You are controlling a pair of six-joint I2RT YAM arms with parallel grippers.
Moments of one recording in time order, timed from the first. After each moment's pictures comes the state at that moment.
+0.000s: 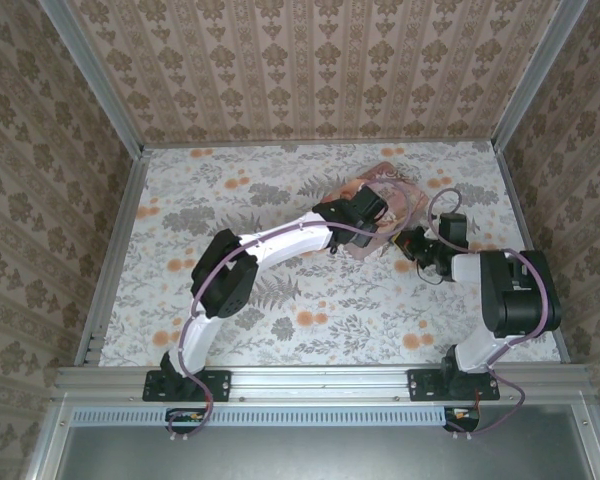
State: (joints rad) left arm -0.99 2.17 1.80 -0.58 -0.36 -0.19; right arm -0.07 1.63 0.58 0.31 -0.55 0.83
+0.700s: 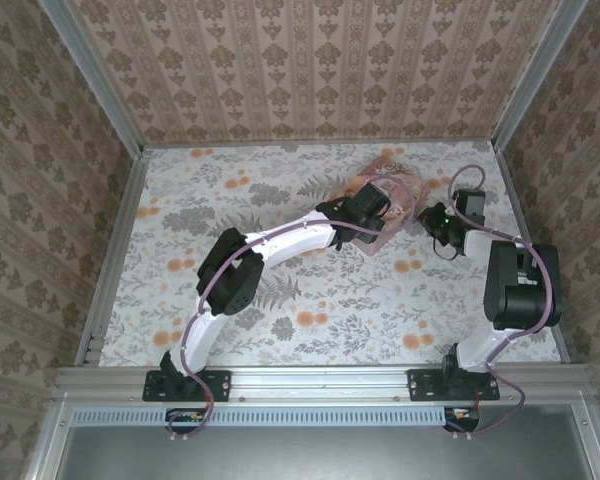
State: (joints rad) left arm -0.98 2.22 1.84 -0.51 -0.31 -0.18; right arm -0.18 1.67 0.82 0.09 -0.37 0.74
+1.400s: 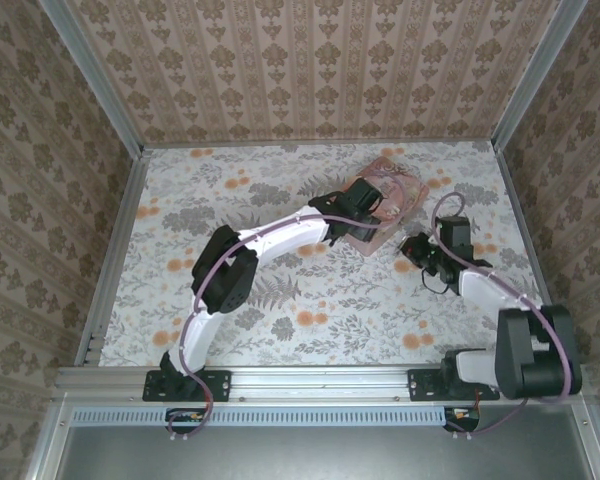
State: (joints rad) left arm -0.94 2.19 1.82 -0.55 -0.25 -0.18; right arm 0.03 1.25 0.52 -0.03 -0.34 0.73
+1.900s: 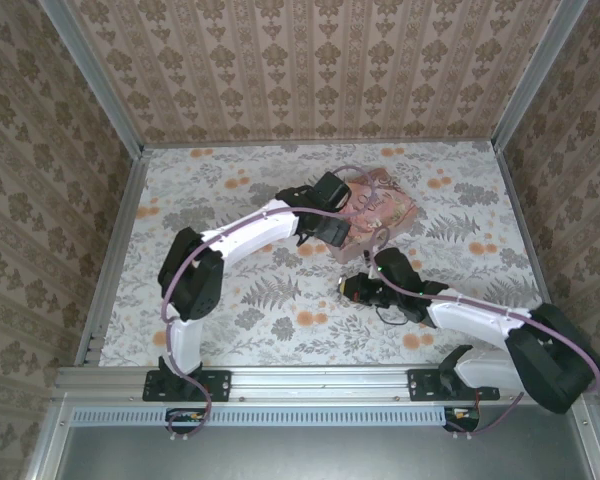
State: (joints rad) left arm -0.86 1.95 1.63 -0.74 -0.18 -0.21; right arm 0.63 1.25 0.43 0.09 -0.28 0.88
